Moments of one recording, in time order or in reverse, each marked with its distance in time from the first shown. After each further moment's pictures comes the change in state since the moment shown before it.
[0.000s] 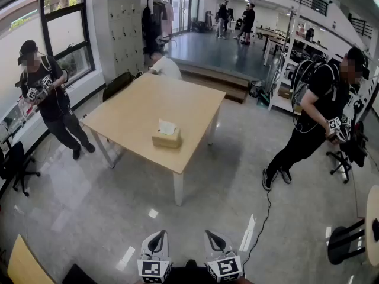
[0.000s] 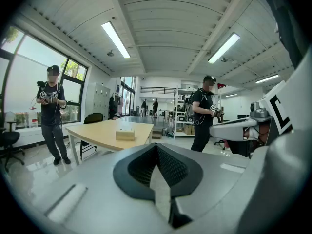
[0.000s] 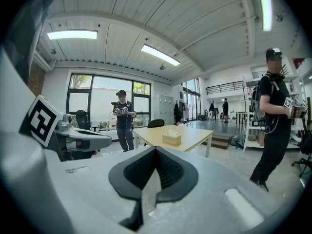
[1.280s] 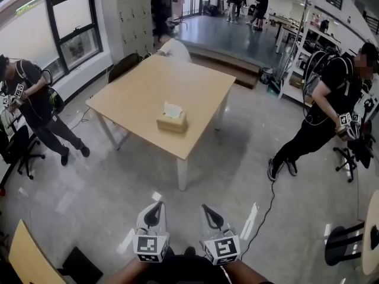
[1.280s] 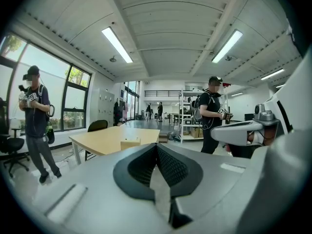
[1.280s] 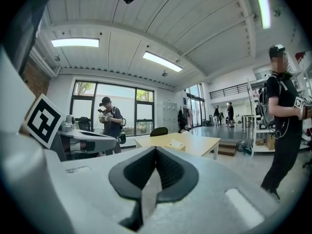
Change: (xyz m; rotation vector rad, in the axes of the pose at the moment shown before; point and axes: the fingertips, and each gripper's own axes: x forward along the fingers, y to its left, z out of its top) left arm 0.044 0.024 0.050 0.033 -0.044 0.076; right arm 0.046 -0.013 0.058 0.036 -0.095 0.060
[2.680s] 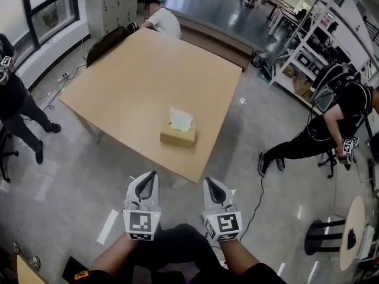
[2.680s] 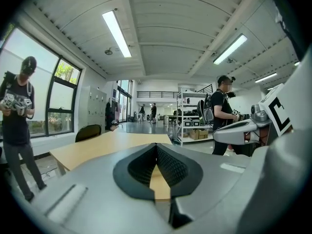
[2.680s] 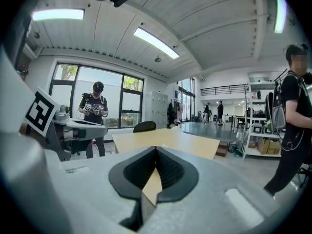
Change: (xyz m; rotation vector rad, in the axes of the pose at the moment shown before) left arm 0.217 0.192 0.056 0.030 -0.018 -0.114; right arm 0.269 -0.051 0.033 -0.026 0.105 -0.153
